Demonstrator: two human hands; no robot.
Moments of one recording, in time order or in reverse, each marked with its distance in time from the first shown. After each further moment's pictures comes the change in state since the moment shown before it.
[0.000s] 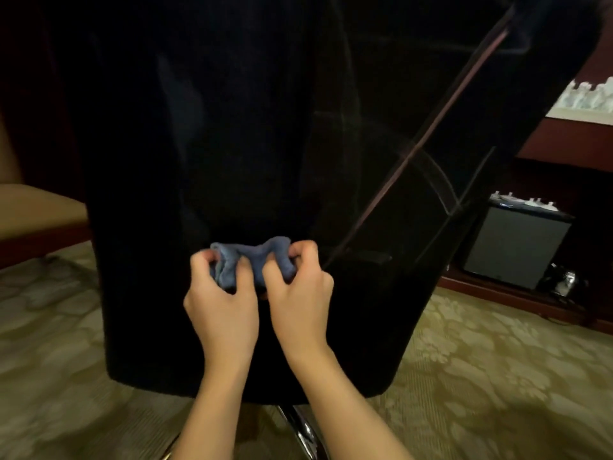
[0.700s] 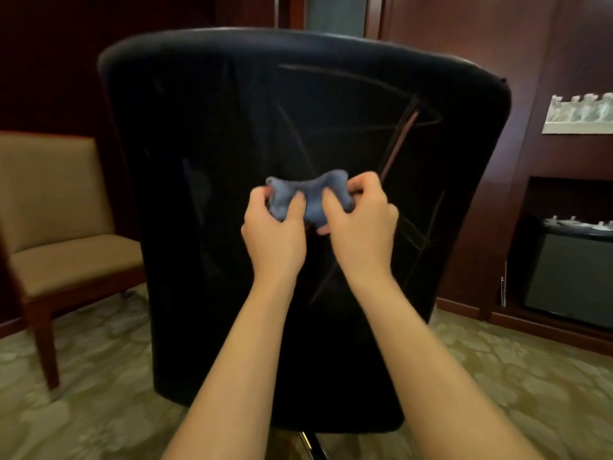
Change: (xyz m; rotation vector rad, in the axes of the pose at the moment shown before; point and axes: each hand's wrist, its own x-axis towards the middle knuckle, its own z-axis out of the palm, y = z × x) left_hand 0.017 0.144 0.044 -0.176 -0.061 0.087; right_hand 0.099 -0.074 -0.103 0.070 0.099 -0.183
